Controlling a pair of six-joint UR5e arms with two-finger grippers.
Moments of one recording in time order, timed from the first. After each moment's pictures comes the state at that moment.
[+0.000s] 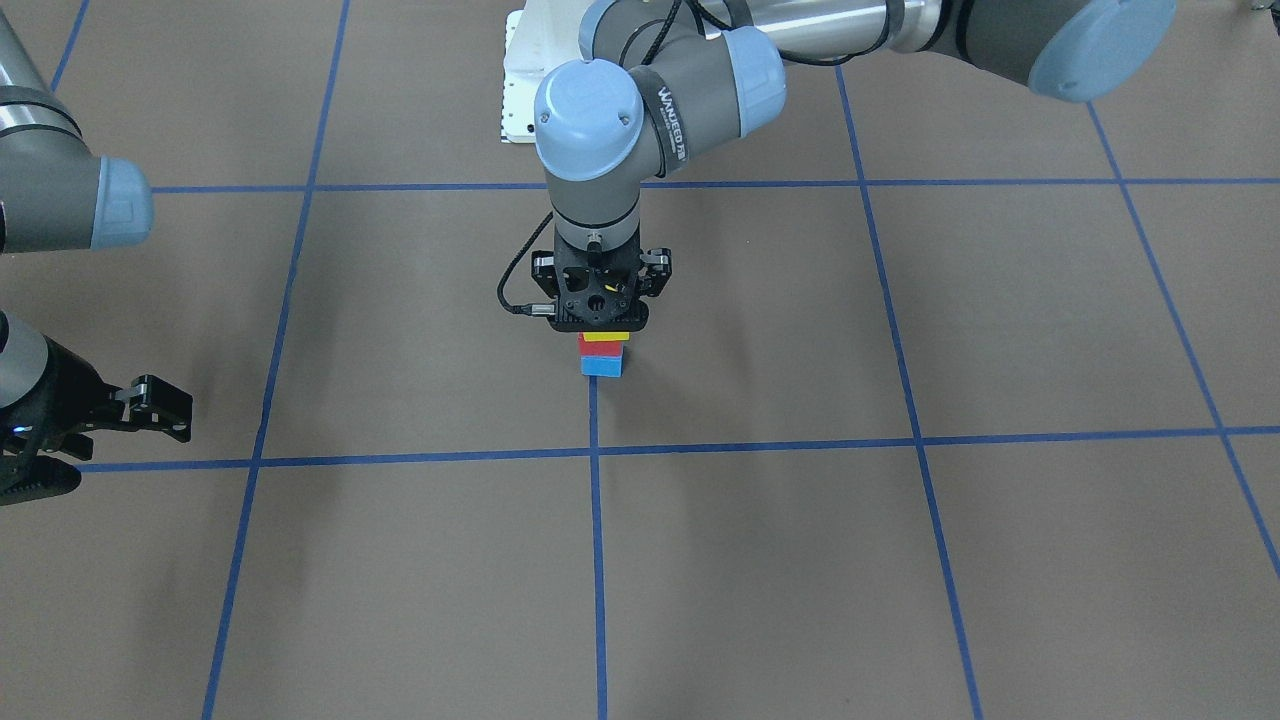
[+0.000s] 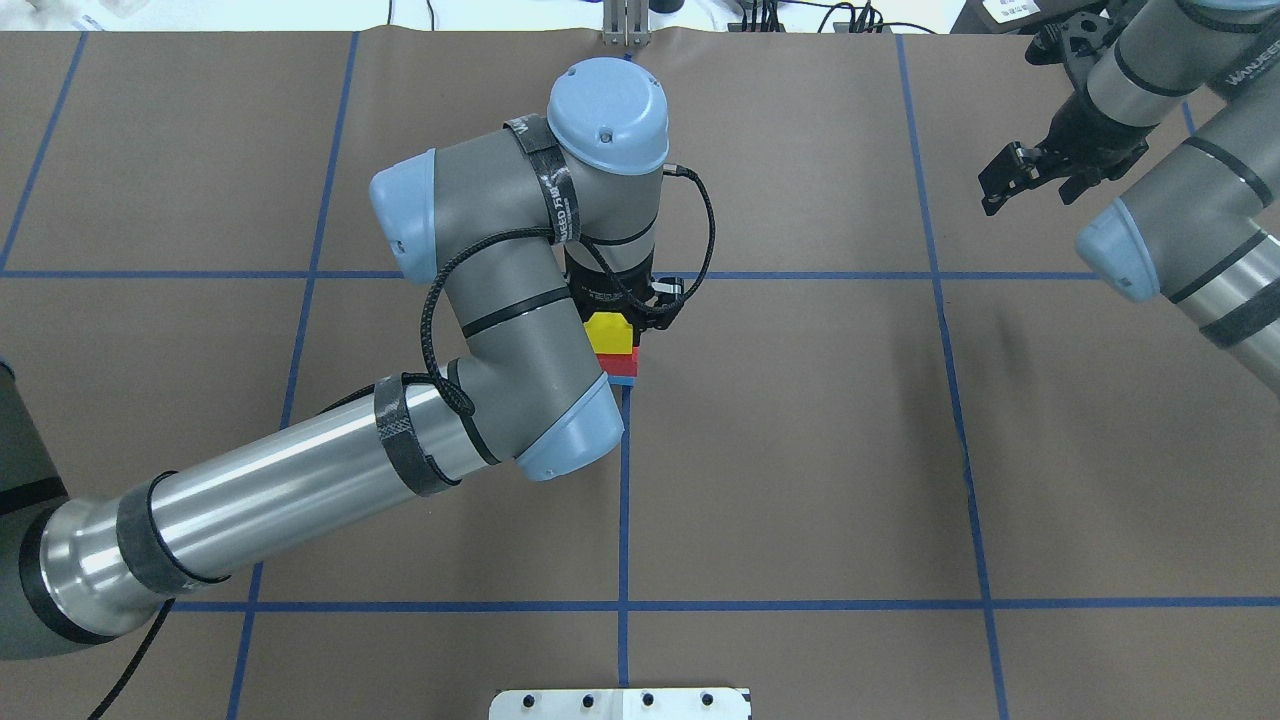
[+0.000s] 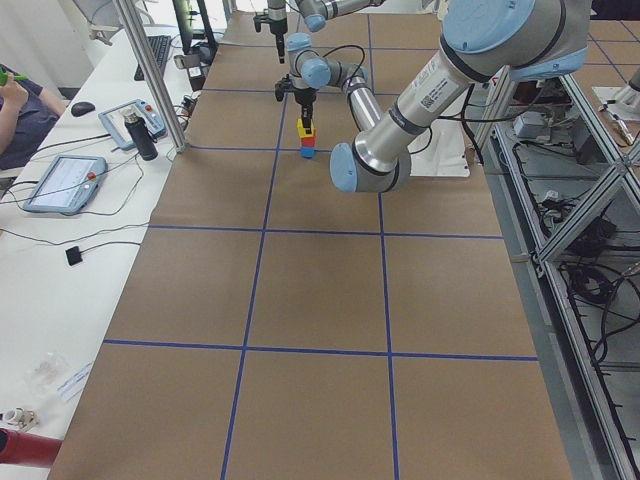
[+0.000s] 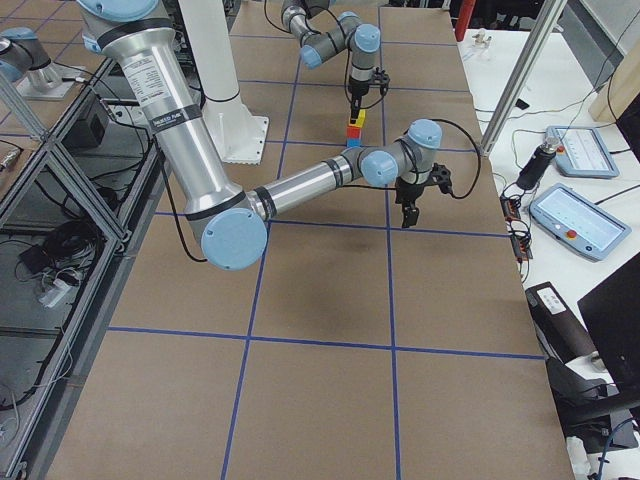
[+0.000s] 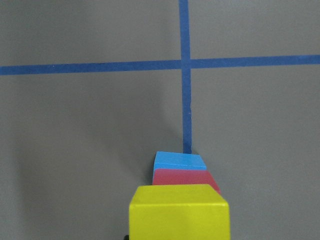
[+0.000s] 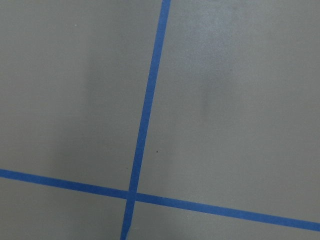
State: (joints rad) left arm -0.59 -2.57 -1.43 -1.36 -2.02 -1.08; right arm 1.09 -1.15 1.54 -1.51 2.23 0.48
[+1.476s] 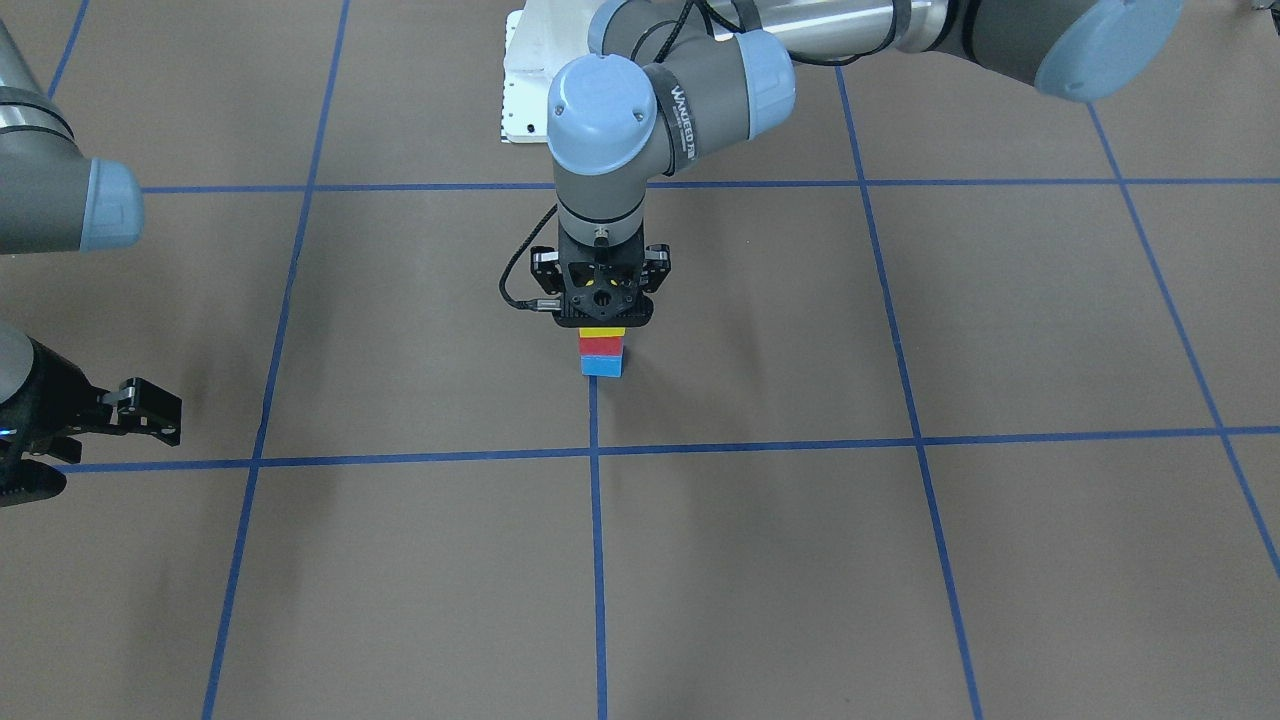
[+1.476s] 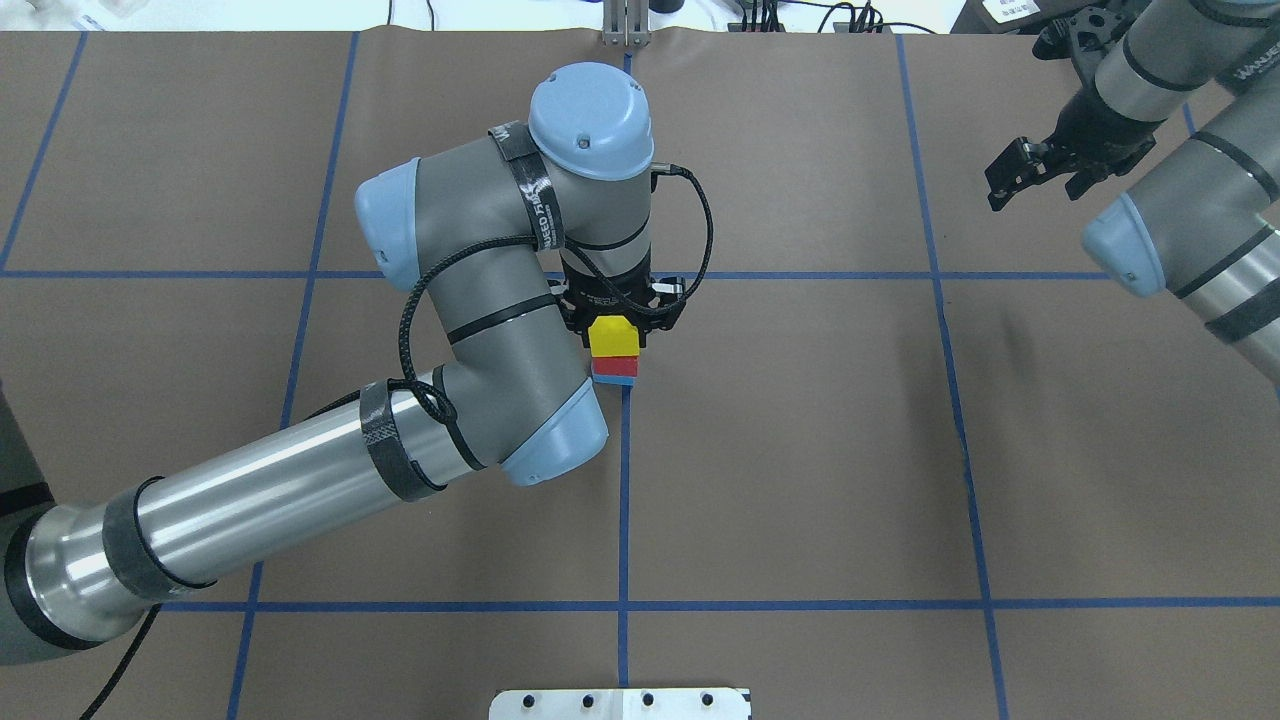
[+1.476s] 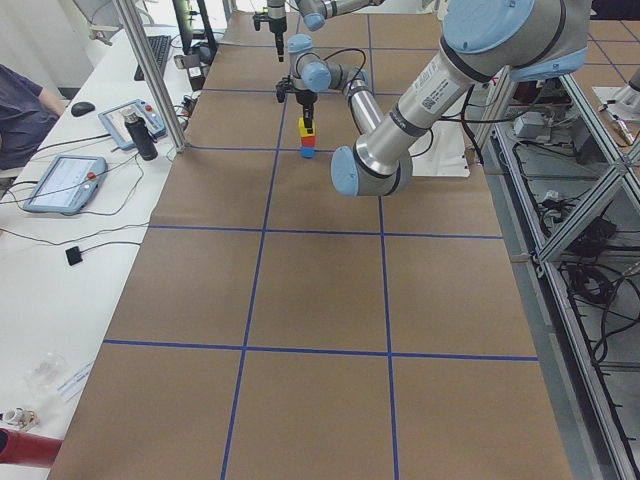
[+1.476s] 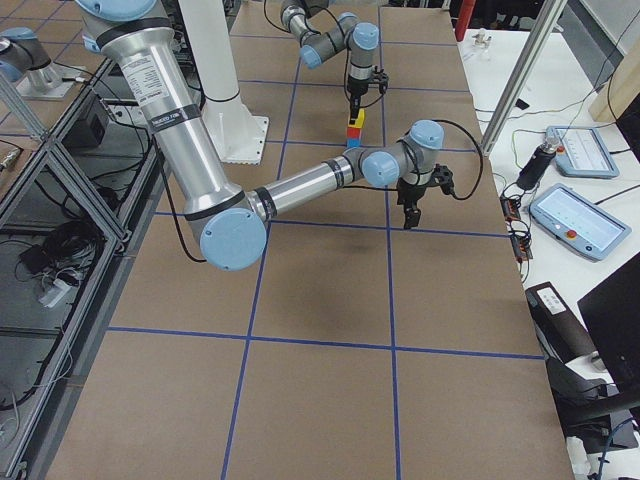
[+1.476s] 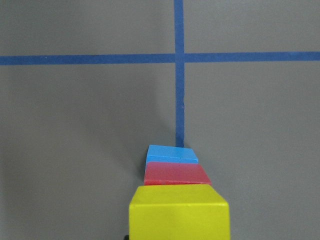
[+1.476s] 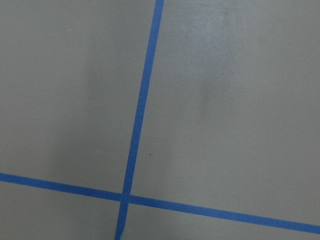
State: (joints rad) left arm -0.59 -2.54 -1.44 -1.45 -2.04 -1.15; right arm 1.10 -1.15 1.53 -1.51 2.23 0.48
